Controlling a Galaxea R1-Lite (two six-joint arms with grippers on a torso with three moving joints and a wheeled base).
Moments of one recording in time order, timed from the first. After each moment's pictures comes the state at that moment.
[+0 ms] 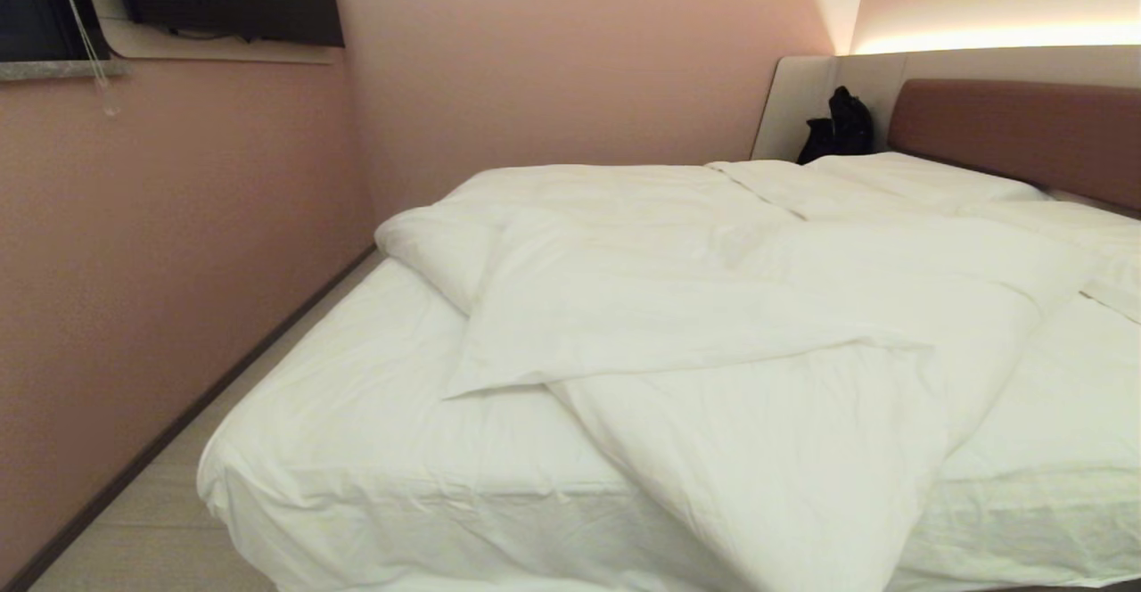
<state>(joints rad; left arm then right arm) 0.00 0.00 0.00 0.00 0.00 -0.05 0.01 0.00 0.00 0.00 0.01 -0.02</state>
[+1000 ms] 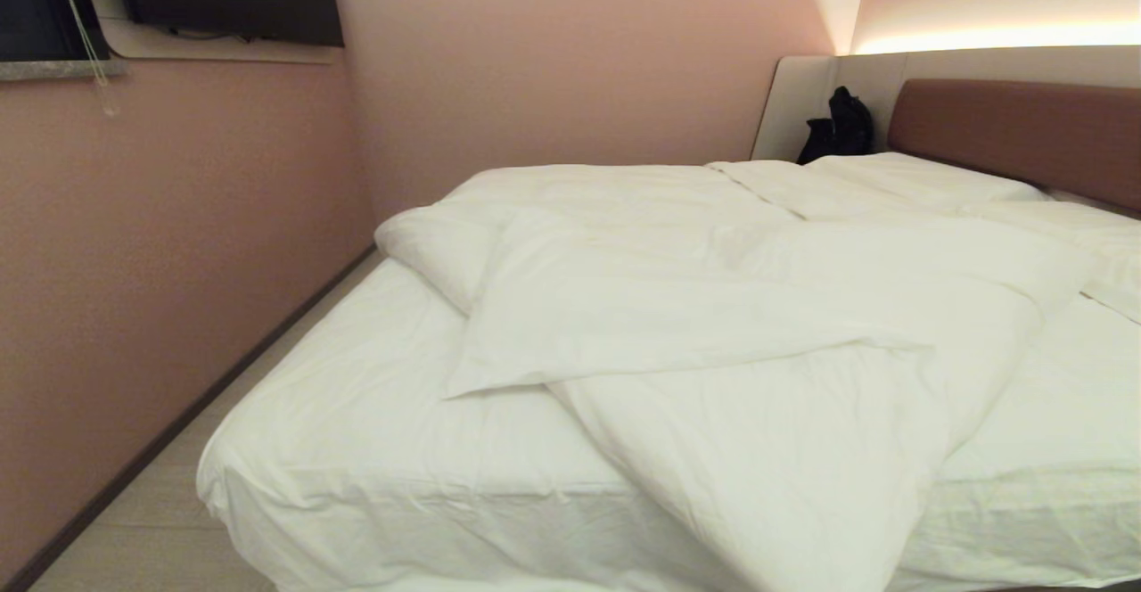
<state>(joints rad) 0.00 0.00 0.00 0.00 0.00 -0.05 0.01 0.00 0.00 0.00 0.01 -0.02</state>
